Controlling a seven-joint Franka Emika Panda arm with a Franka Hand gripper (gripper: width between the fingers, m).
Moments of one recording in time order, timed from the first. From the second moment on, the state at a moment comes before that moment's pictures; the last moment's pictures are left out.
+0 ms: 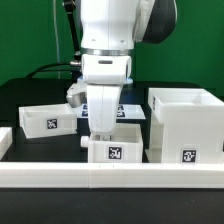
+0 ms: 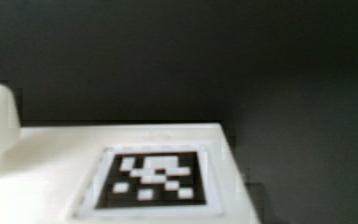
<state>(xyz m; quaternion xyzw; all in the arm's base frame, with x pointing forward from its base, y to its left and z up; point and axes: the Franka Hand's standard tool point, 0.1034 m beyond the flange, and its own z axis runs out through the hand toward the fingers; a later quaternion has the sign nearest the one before) 0.540 -0.023 0.017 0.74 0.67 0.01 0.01</state>
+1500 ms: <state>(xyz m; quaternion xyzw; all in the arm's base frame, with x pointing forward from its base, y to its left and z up) 0.543 -0.006 0.009 0.72 0.70 0.00 0.01</state>
